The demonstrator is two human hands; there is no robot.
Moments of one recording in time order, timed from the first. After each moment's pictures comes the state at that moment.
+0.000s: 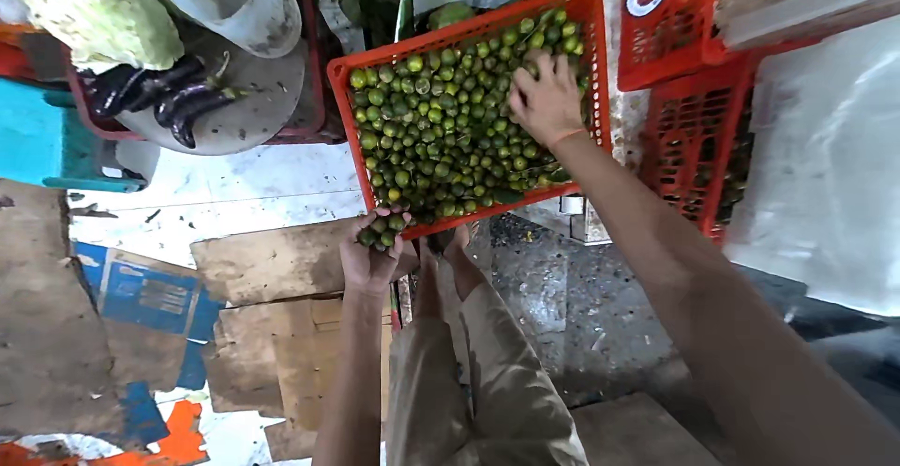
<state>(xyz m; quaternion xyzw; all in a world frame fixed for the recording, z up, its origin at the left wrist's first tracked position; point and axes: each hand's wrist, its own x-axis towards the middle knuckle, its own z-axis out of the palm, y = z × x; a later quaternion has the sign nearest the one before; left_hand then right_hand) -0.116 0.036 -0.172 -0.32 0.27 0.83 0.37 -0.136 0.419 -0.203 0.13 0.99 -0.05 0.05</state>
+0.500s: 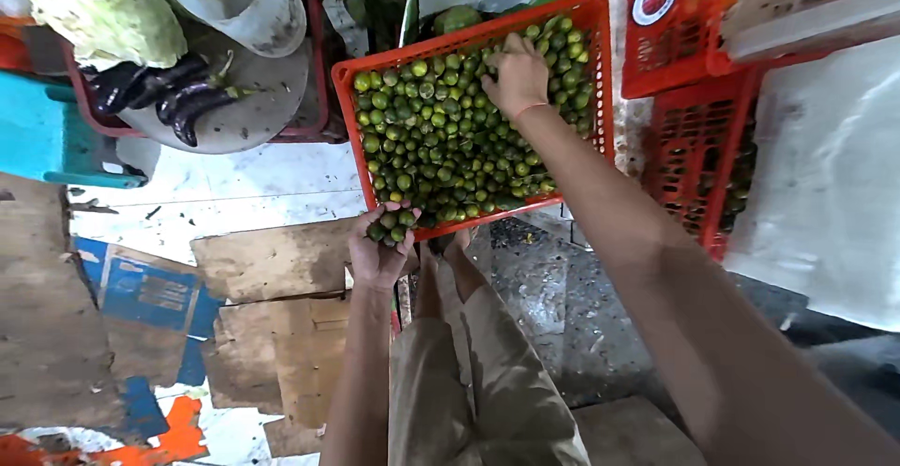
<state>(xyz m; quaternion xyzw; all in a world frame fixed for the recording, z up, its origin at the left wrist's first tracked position) -0.122 0.055 -0.165 -0.33 0.30 0.82 0.37 -0.214 0.388 -0.196 0.21 0.96 -0.12 0.13</state>
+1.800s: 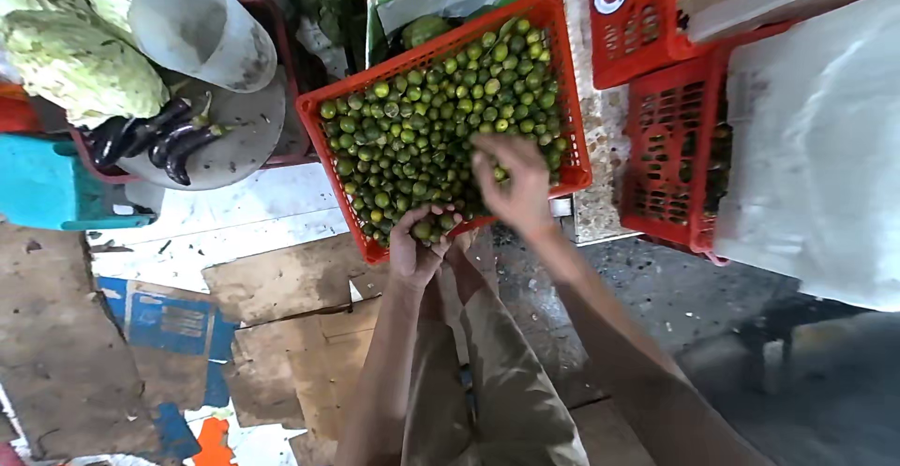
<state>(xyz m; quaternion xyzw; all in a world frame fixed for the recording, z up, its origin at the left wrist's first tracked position) -0.108 0.139 -0.156 -0.30 0.26 0.78 0.48 -0.065 0.332 -0.138 0.22 0.92 -0.31 -0.11</state>
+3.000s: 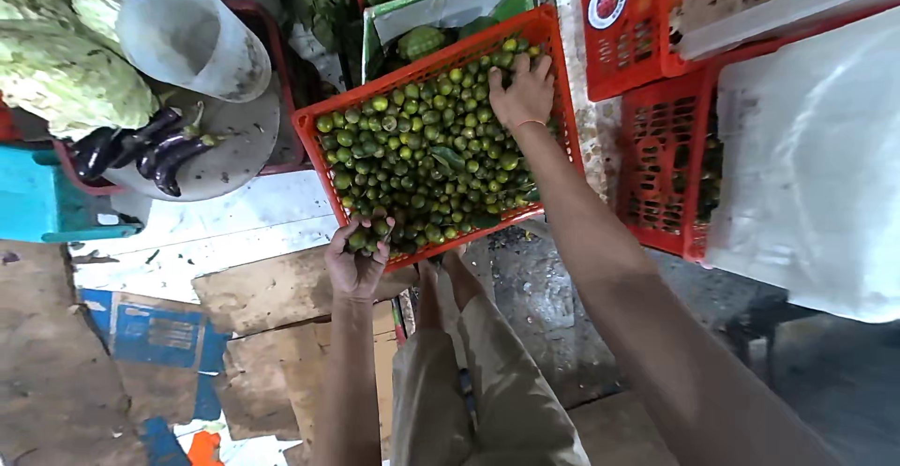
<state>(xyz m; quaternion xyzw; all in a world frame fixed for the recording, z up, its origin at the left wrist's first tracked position) -0.152 0.069 -0.182 -0.27 0.26 0.85 0.37 -0.183 0.443 -0.217 0.48 0.86 -0.14 0.09</state>
